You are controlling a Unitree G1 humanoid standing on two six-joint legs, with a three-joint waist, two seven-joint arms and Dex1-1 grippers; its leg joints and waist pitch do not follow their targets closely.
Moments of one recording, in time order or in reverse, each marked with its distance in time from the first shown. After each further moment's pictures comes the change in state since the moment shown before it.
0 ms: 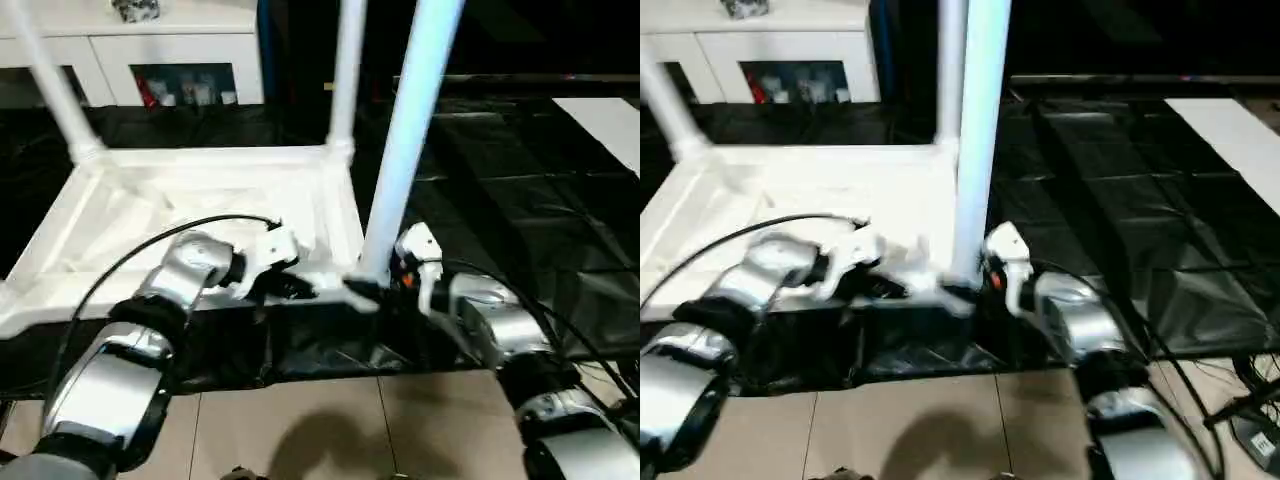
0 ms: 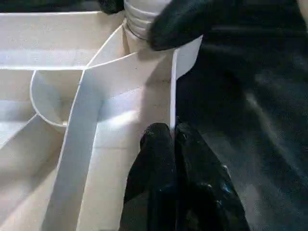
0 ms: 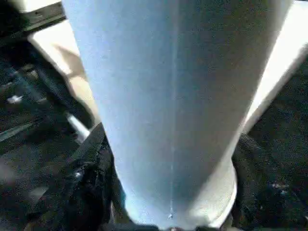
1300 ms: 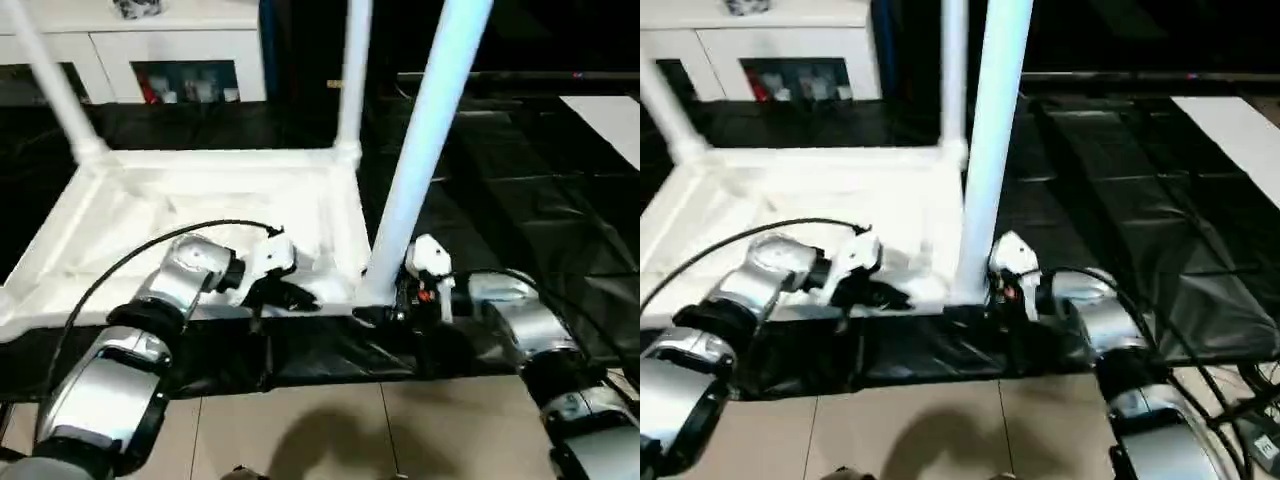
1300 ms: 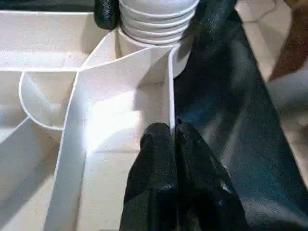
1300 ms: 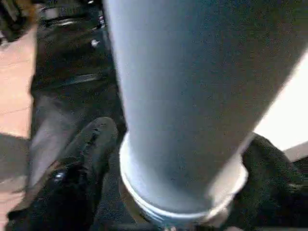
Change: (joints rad) left arm 0.033 0.073 -0.021 -0.022 -0.037 -0.102 -0.310; right arm 0.040 -0.188 0.141 -0.094 0.003 -0.073 0.537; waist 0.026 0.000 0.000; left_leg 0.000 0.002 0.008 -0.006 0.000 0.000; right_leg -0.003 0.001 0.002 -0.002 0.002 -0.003
